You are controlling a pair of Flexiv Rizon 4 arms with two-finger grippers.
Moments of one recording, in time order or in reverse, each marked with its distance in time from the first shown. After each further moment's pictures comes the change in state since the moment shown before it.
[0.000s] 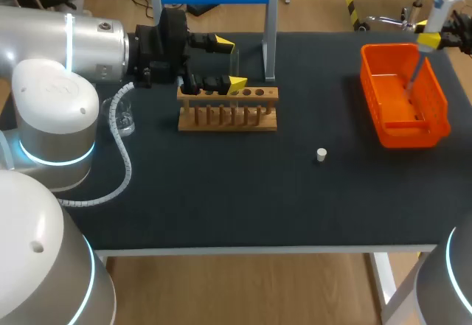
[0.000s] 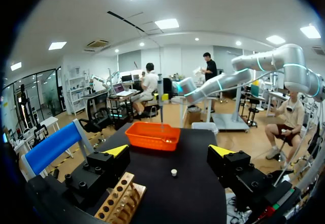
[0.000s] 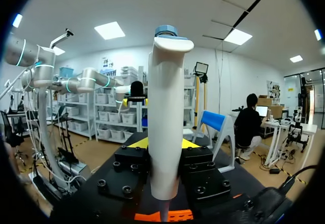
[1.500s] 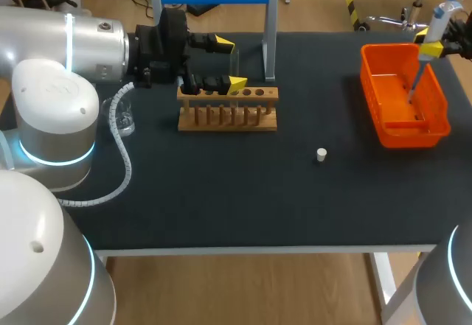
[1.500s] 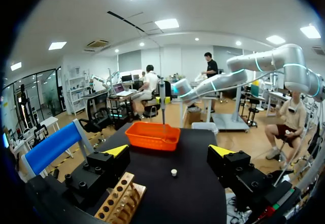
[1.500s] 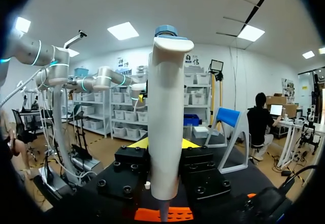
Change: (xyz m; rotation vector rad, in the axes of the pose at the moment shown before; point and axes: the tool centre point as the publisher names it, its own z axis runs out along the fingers) left arm 0.000 0.000 0.000 0.000 0.000 0.000; right arm 0.012 -0.015 -0.003 0.005 0.144 0.007
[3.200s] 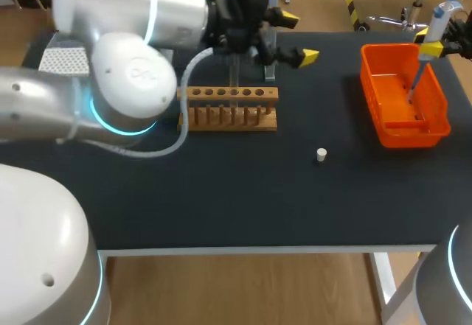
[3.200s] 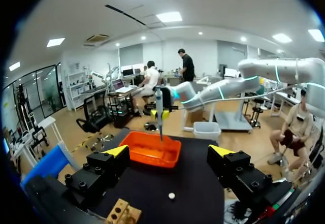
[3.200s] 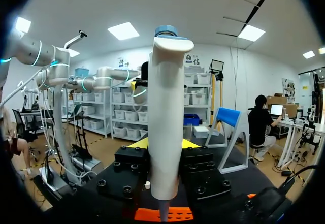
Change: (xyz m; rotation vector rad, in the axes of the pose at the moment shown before) left arm 0.009 -0.079 0.101 -0.065 -0.016 -0.013; right arm -0.001 0.000 -0.001 0.000 0.004 0.000
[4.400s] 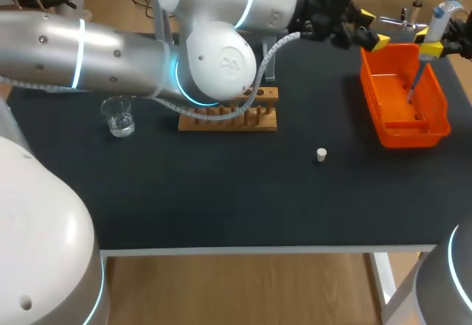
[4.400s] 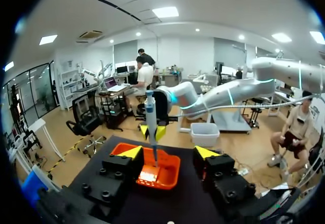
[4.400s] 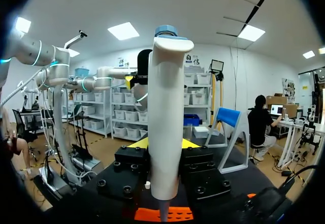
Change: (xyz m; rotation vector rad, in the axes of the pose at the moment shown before) left arm 0.002 -0.037 0.125 -0.025 0.045 0.000; right arm 0.000 0.000 0.000 0.000 0.000 0.000
